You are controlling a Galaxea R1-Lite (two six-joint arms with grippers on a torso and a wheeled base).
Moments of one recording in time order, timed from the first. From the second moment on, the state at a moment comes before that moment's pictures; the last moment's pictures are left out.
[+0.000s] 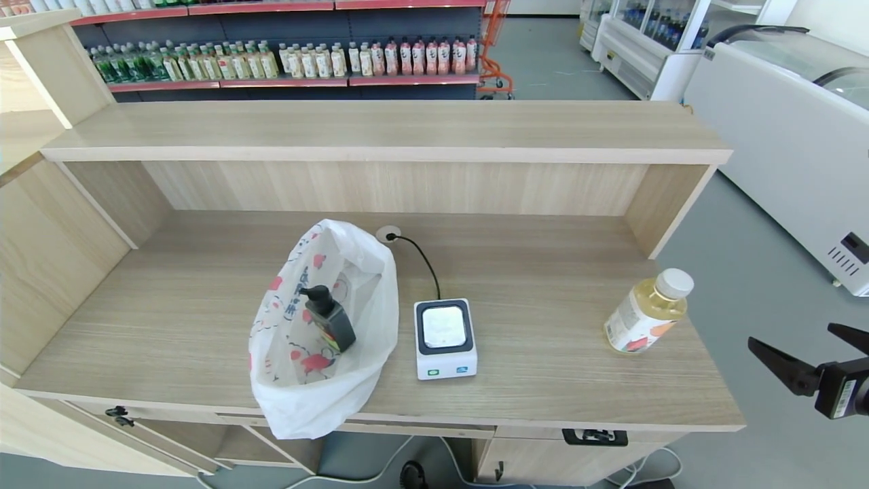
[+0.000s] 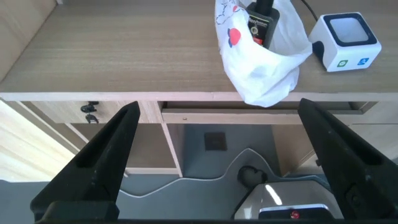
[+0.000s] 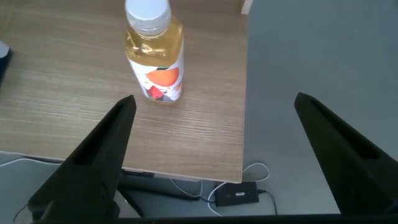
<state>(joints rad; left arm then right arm) -0.01 0.00 0.00 0.04 -0.04 0.03 -0.26 1.26 -0.15 -0.93 0.29 -0.22</state>
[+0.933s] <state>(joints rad) -0.01 0.00 0.00 0.04 -0.04 0.03 -0.21 1.31 -0.17 -0.93 0.26 -0.05</state>
